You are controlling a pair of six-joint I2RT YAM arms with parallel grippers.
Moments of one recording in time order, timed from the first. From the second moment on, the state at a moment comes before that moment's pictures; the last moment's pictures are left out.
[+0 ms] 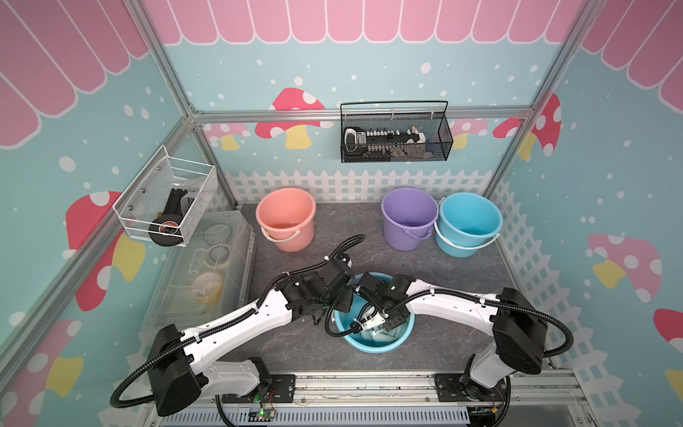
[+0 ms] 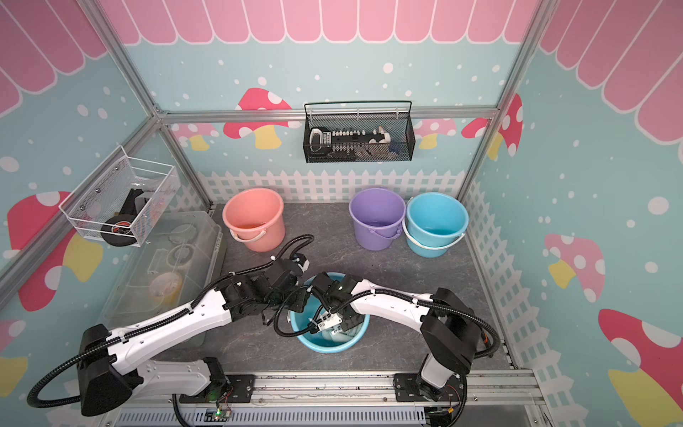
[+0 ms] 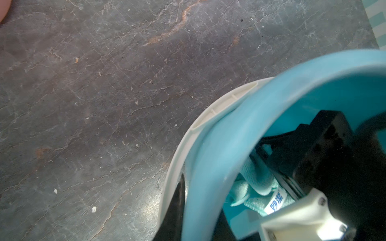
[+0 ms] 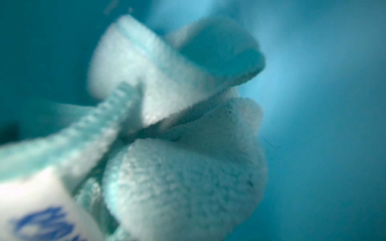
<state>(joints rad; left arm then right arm) -0.90 1.27 1.03 -0.73 -0.11 -0.53 1.01 1.62 1.13 -0.98 0.13 -1.03</state>
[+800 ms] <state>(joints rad) -0.89 1.27 1.03 -0.75 -0.12 -0.53 0.95 1.56 0.97 -0.50 -0.20 -0.89</state>
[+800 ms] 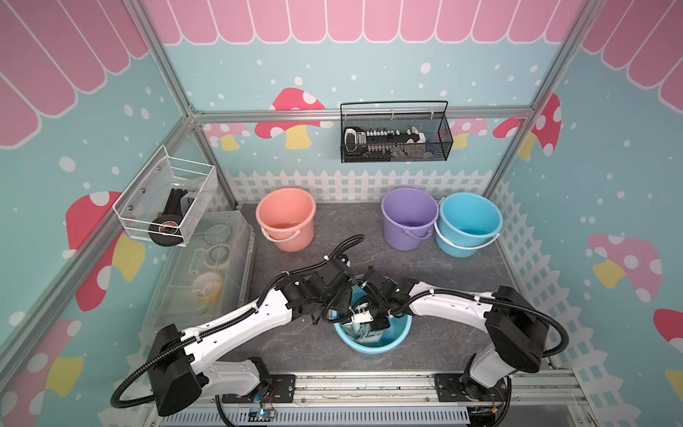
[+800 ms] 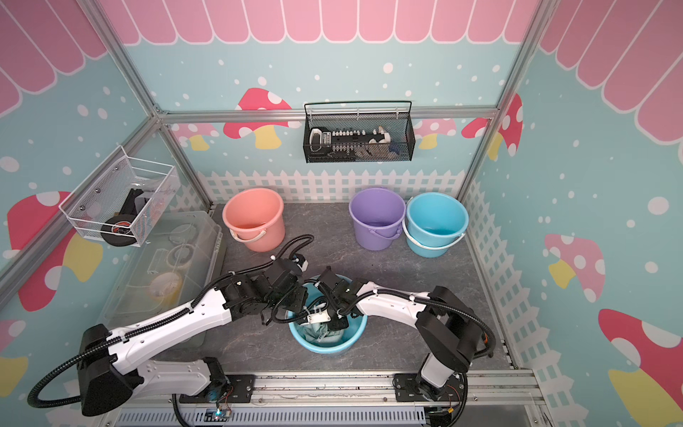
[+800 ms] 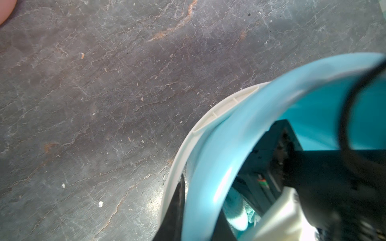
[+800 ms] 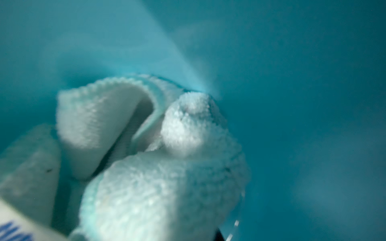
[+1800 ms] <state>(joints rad) -0.90 1.25 1.03 -0.68 -0.12 -0.54 1.03 1.09 0.80 -0.13 0.38 -1.61</state>
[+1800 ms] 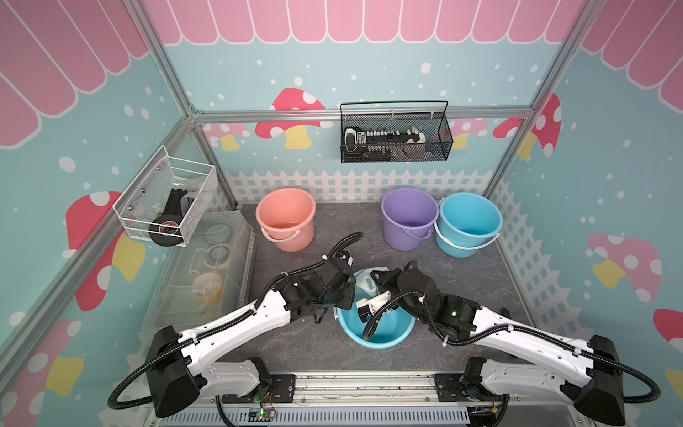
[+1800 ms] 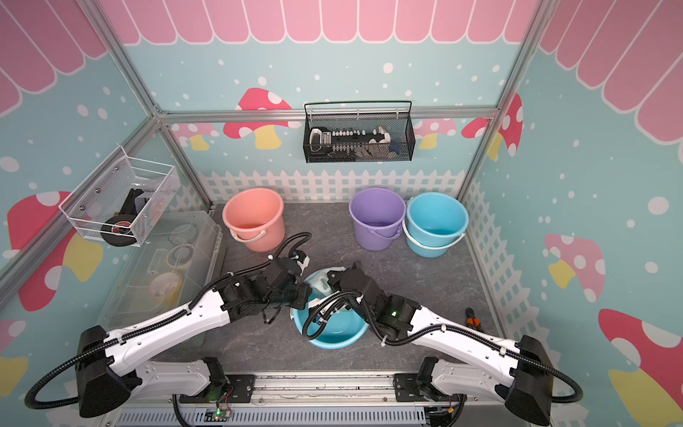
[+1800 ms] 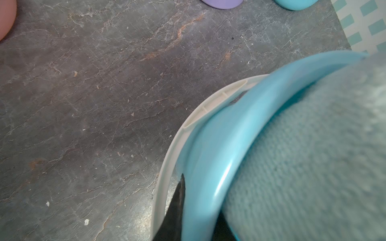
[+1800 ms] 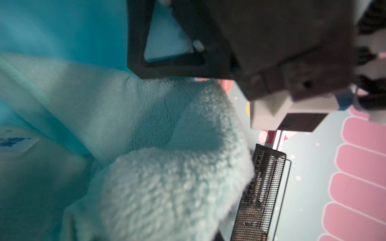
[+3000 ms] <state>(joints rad) -0.91 1.24 1.02 -0.71 -0.11 -0.51 1.01 1.51 0.82 -0.26 0.25 -1.43</state>
